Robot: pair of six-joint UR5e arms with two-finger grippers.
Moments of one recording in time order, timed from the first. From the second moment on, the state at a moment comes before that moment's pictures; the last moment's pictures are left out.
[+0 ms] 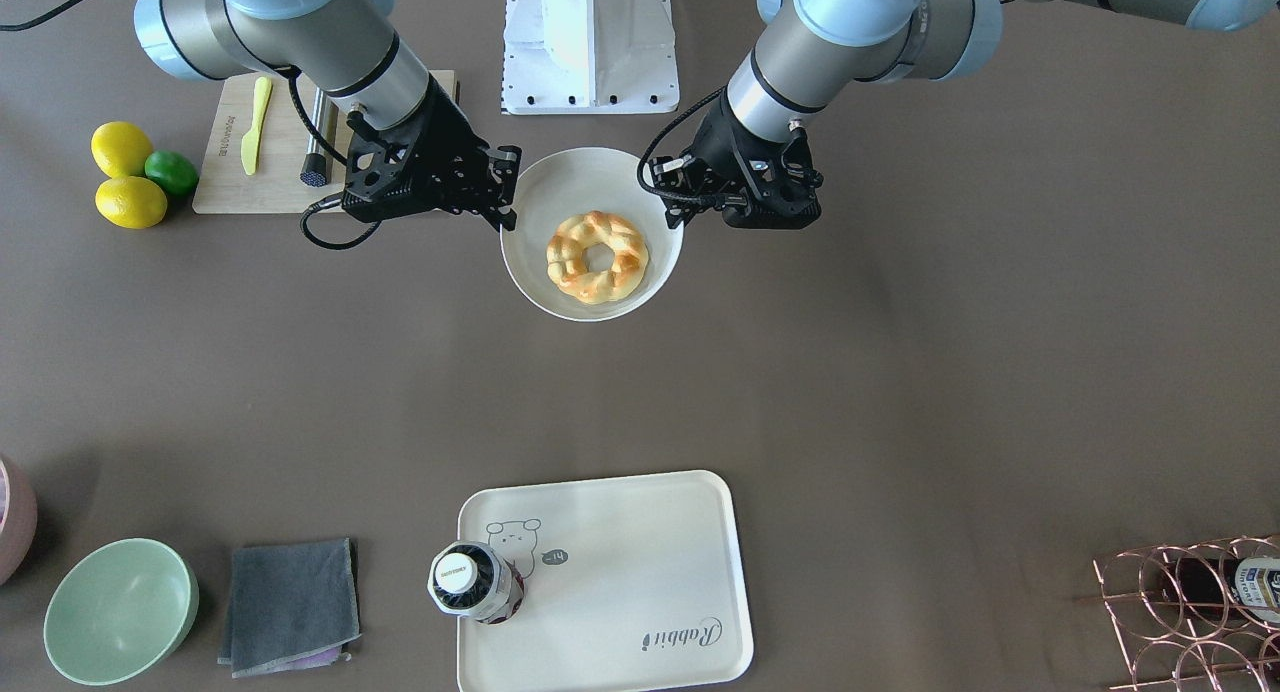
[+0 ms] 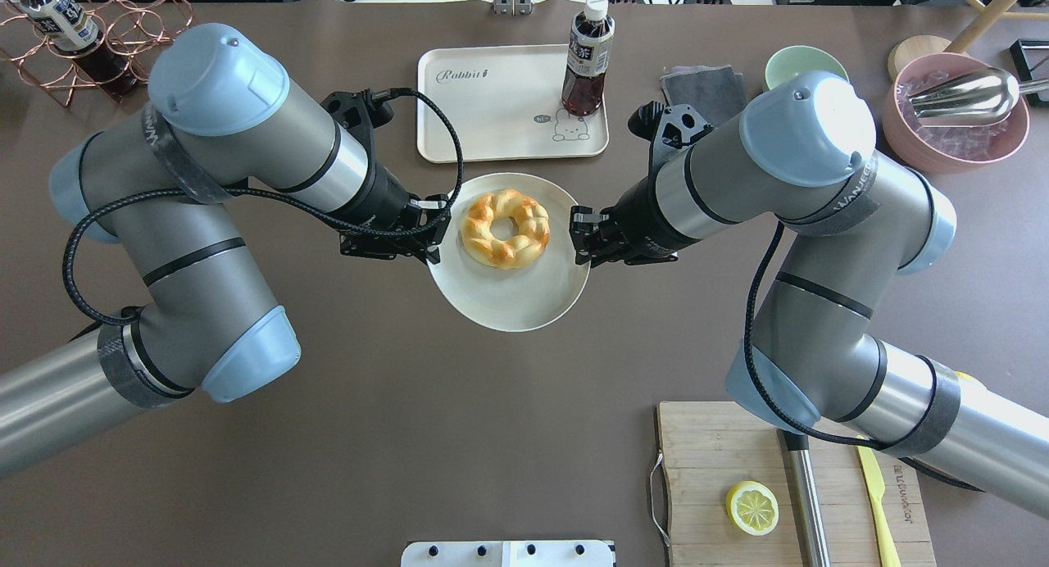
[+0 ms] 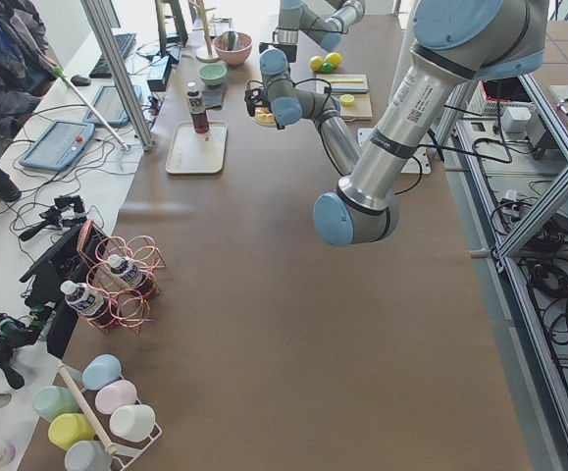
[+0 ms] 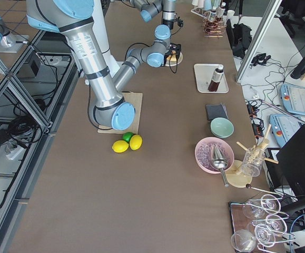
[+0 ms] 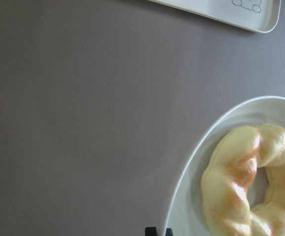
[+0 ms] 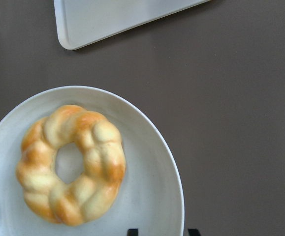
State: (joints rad) left arm -0.69 -2.18 -1.81 -1.76 -2.19 -1.42; right arm 0.65 -1.07 1.88 -1.26 2.09 1.40
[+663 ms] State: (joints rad) left arm -0.83 -2.19 -1.58 -1.95 -2.20 -1.42; right arm 0.83 -1.17 1.91 -1.26 2.23 1.34
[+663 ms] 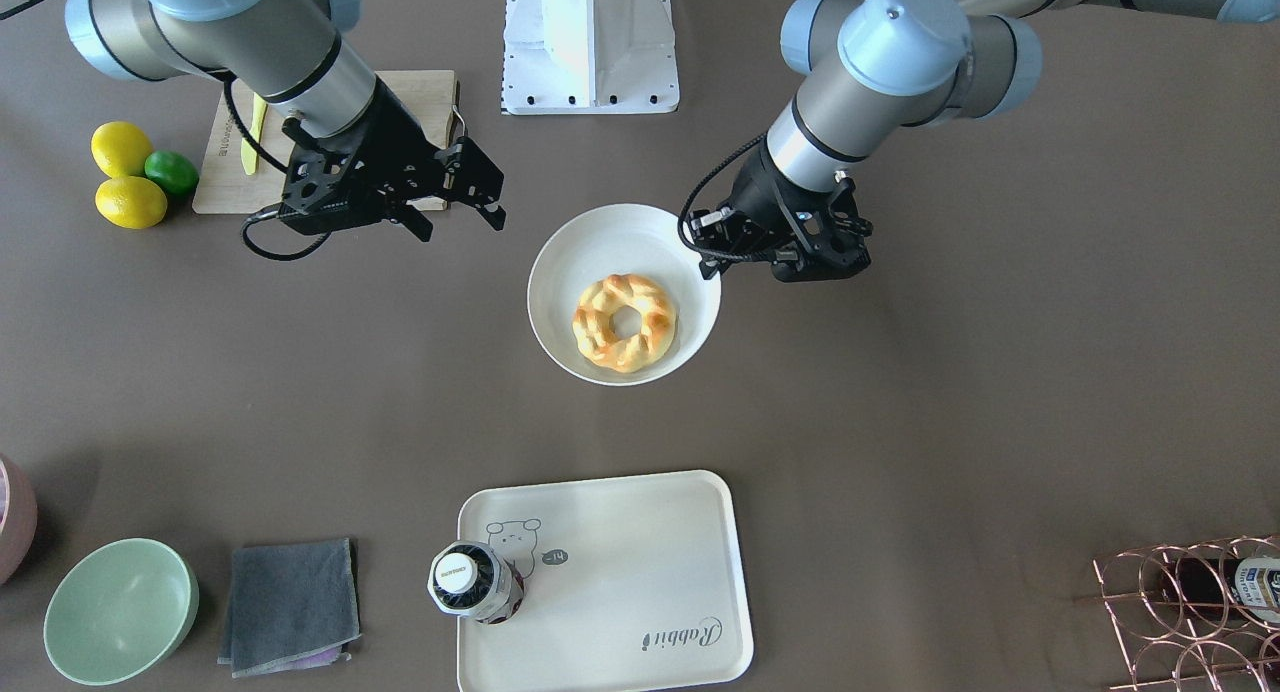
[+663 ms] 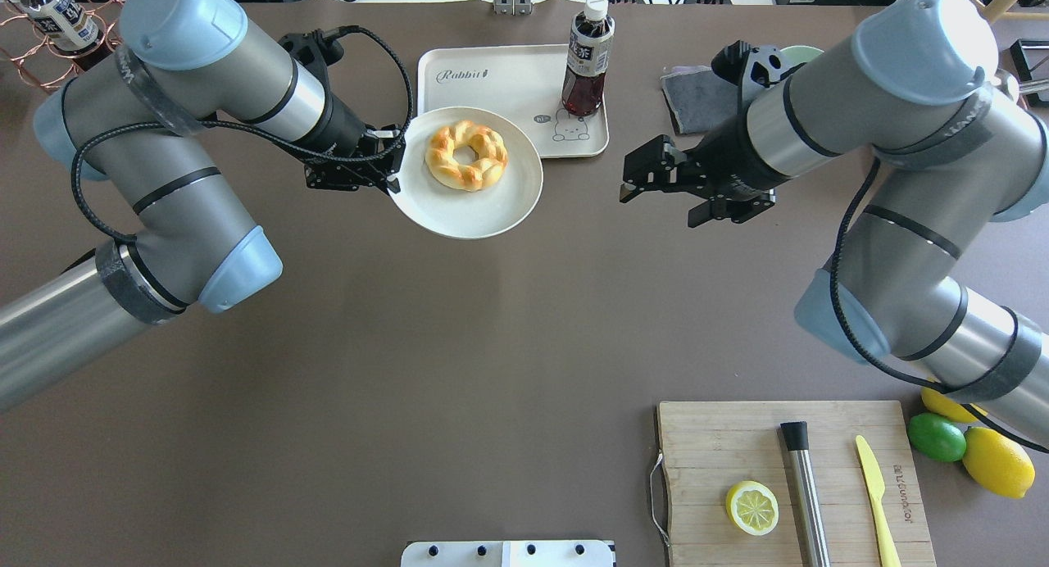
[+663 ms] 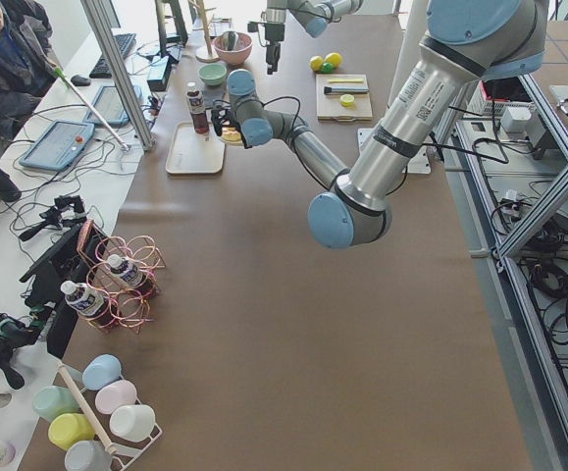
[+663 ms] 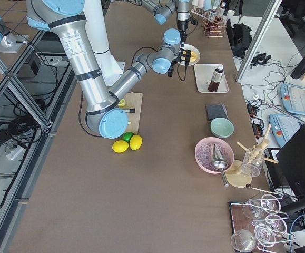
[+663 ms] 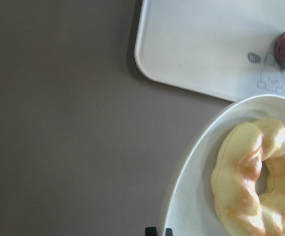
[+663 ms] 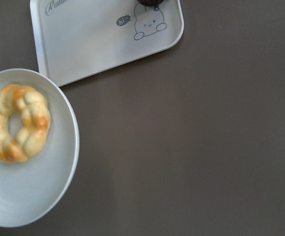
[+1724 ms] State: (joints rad) left arm -0.86 -2.51 -0.85 -2.37 -2.11 -1.49; right arm 1.04 -1.56 1.97 -1.25 2.32 0.86
